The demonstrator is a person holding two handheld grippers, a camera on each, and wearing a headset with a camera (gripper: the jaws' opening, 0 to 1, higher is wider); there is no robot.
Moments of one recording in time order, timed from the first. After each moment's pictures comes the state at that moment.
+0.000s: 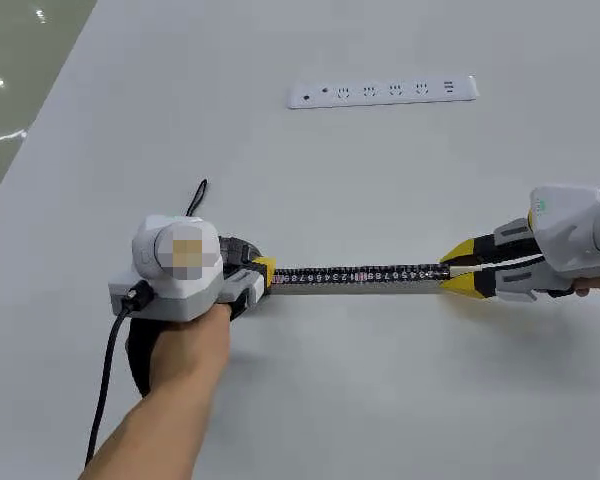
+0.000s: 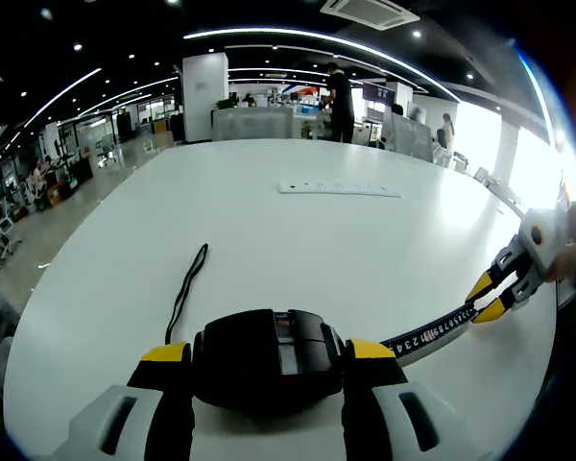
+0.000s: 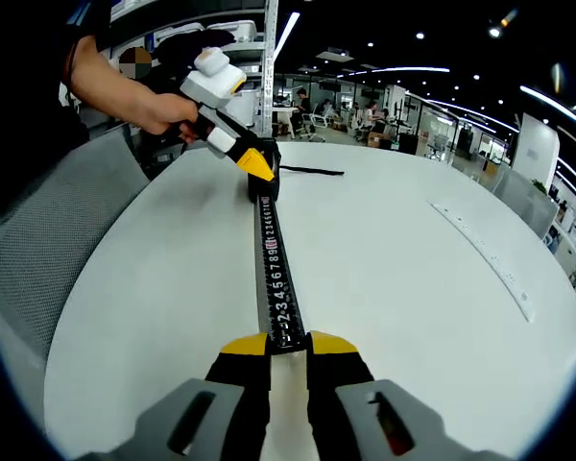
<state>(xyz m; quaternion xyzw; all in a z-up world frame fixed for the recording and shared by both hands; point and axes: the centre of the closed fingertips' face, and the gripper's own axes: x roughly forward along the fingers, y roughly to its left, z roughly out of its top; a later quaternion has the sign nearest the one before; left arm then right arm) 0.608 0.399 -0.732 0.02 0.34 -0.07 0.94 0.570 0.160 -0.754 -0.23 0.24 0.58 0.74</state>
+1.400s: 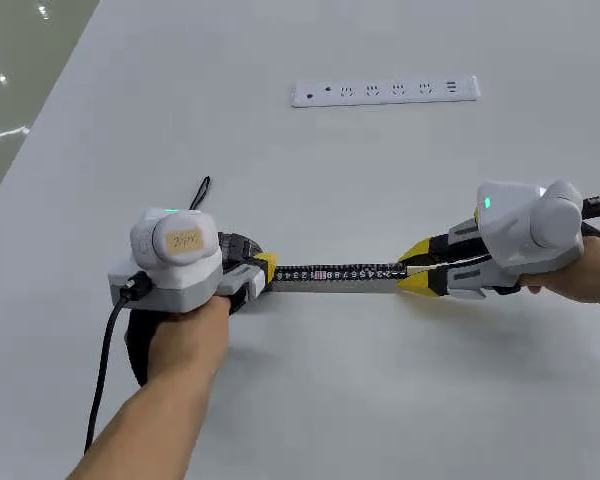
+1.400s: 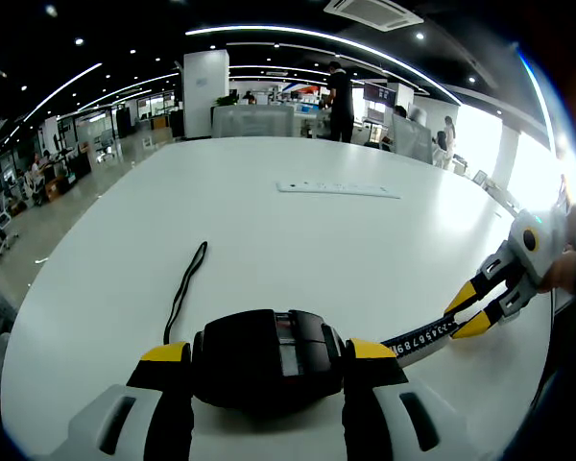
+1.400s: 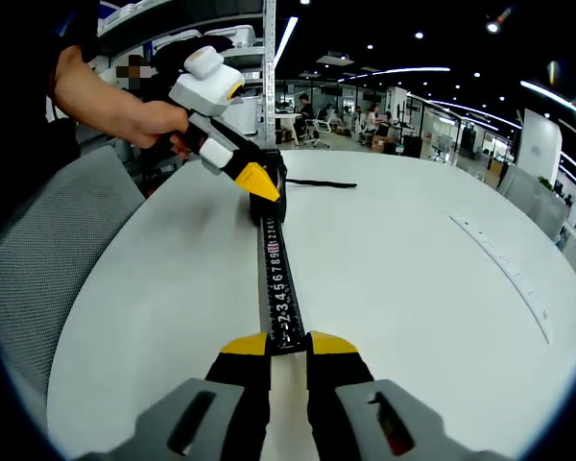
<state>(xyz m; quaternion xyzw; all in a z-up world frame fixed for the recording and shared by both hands) 0.608 0.400 -0.733 0.01 0.35 -0.07 0.94 0.574 0.208 -0.756 -0.21 0.24 0.59 0.74</state>
